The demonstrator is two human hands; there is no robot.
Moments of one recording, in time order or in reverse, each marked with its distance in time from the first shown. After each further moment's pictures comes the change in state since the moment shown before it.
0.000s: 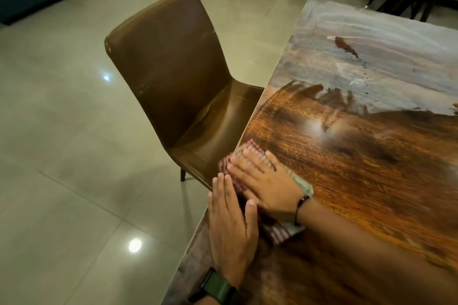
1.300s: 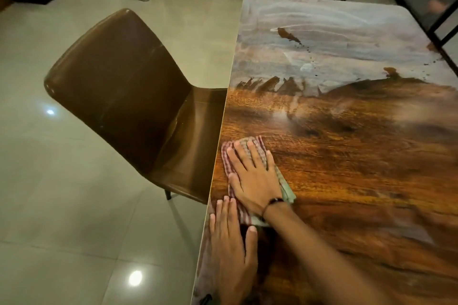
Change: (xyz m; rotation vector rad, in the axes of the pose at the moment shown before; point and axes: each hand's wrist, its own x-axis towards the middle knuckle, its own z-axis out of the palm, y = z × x) left_hand -0.004 -0.014 -0.025 0.114 -0.412 0.139; right_hand 0.017 -0.032 -0.001 0.115 0.066 0.693
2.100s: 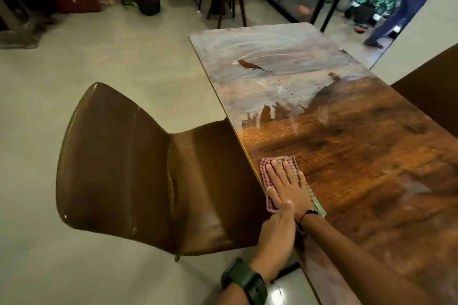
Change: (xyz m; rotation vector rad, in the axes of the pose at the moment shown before) left_hand 0.134 0.001 -0.168 -0.293 -0.931 -0.074; right_hand 0.060 -0.057 0.001 -0.033 -0.034 0.659
